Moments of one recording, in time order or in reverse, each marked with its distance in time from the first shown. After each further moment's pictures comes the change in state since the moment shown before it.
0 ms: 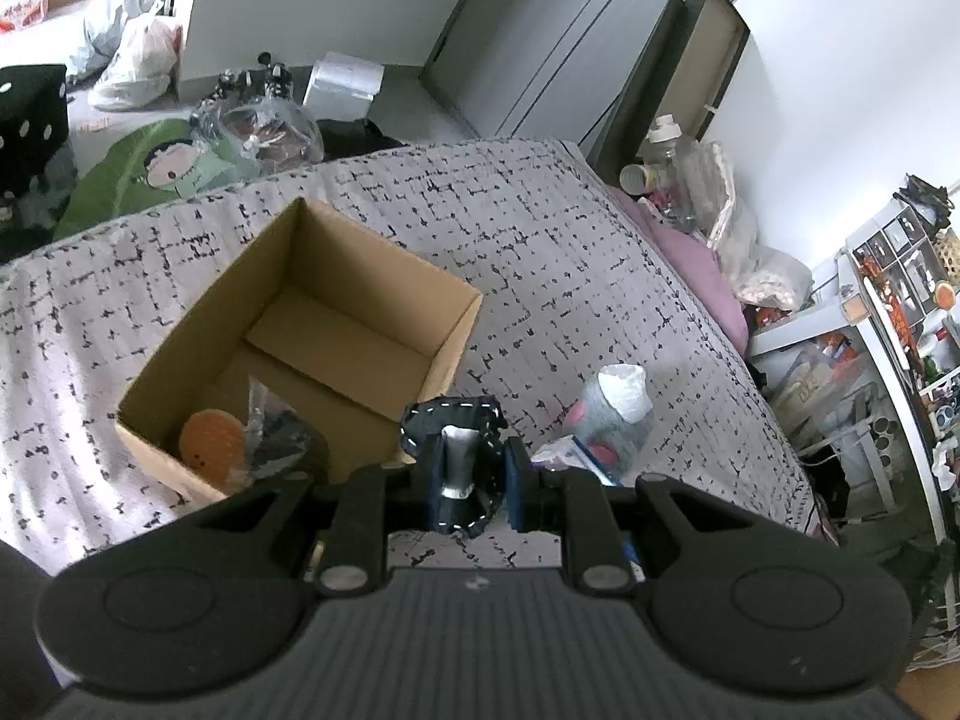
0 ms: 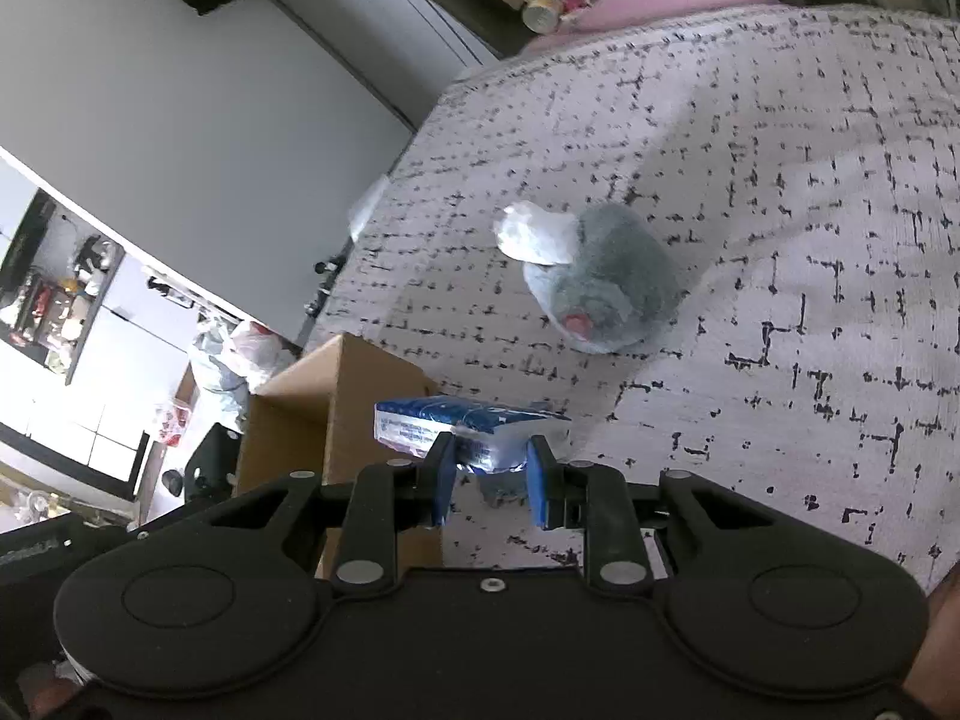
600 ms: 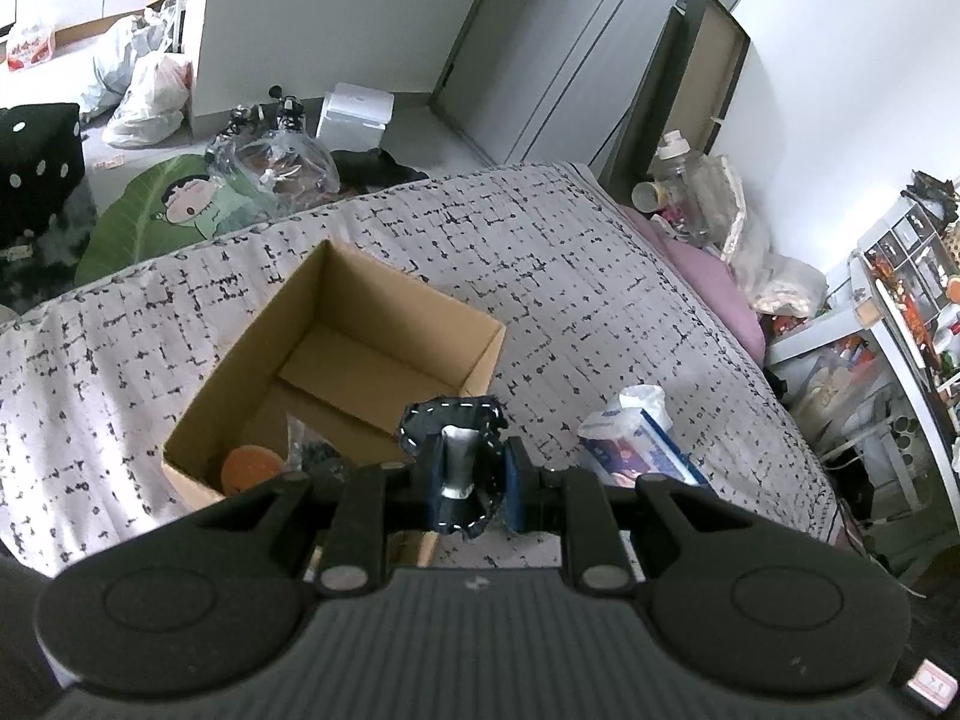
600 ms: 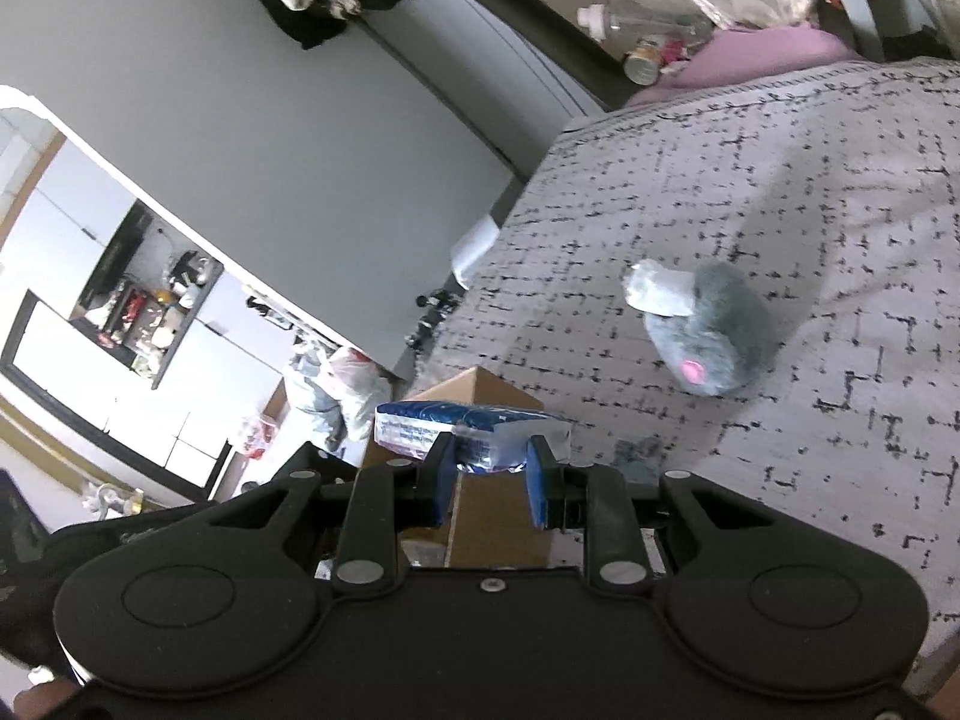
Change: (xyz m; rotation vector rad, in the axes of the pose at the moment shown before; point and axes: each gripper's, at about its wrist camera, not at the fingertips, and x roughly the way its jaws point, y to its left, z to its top) left arm -0.013 0.002 0.009 0.043 -0.044 0.049; right arm -0.029 0.026 -0.001 -0.070 -0.082 0.191
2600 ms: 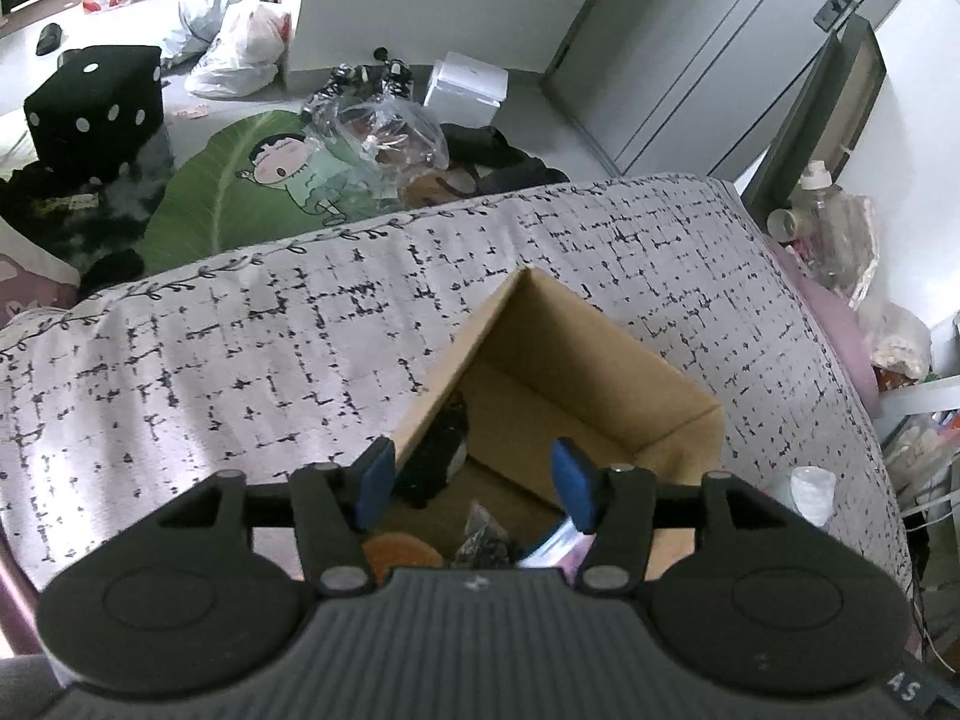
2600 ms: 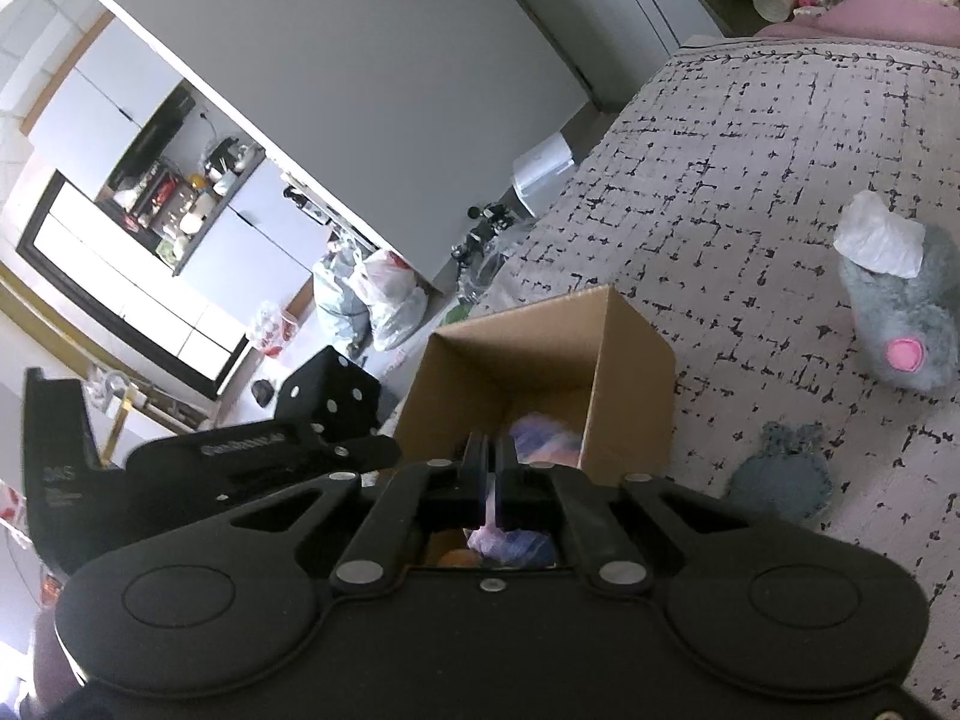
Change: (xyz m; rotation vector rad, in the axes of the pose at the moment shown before) left arm 0.063 0.100 0.044 -0.127 0.051 0.135; right arm 0.098 0.057 -0.022 -0.142 0.175 0.031
